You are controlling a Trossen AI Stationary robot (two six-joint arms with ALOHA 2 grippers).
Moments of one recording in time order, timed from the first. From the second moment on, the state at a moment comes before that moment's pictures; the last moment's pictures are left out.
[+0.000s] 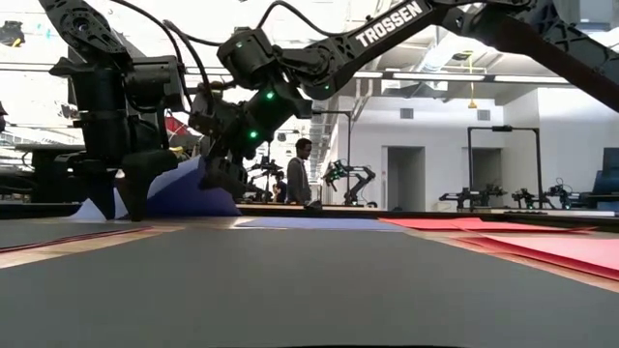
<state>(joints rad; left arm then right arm) 0.27 1.23 0.49 -0.58 -0.32 -0.87 -0.13 2.46 1.95 -0.02 0.41 -0.82</state>
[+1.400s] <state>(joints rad) 0.27 1.23 0.49 -0.58 -0.32 -0.87 -0.13 2.46 1.95 0.01 0.34 -0.86</state>
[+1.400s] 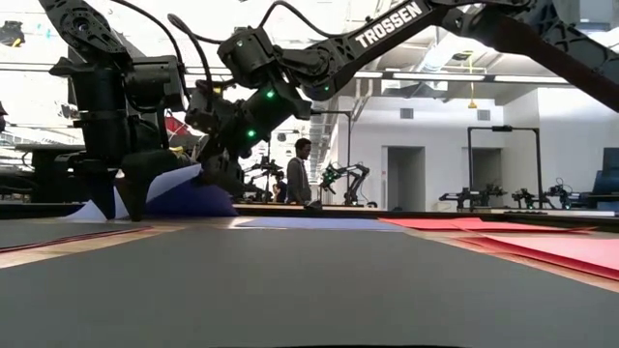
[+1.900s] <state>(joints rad) 0.27 1.23 0.49 -0.58 -0.32 -0.82 -0.14 2.46 1.95 0.01 0.34 -0.86</state>
